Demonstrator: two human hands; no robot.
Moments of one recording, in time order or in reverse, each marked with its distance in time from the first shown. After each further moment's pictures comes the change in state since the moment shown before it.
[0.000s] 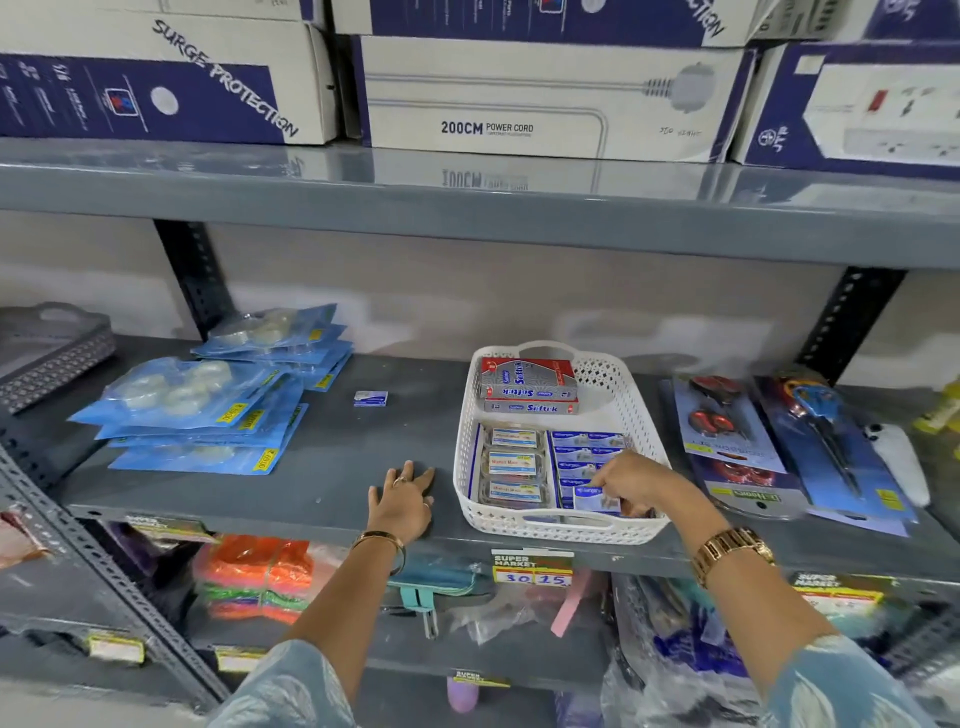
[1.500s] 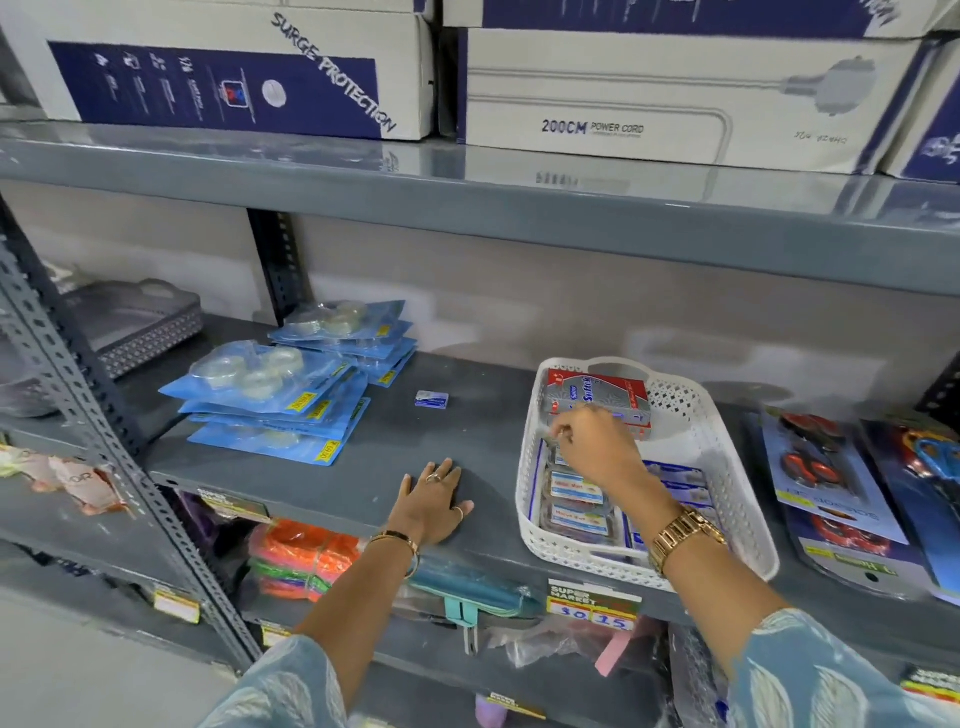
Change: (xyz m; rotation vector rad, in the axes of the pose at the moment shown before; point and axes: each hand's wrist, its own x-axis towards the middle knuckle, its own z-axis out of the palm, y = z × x) left_hand 0.006 -0.034 -0.024 0.015 -0.039 0.062; right_hand 0.032 -0.113 0.026 -0.233 0.465 -0.505
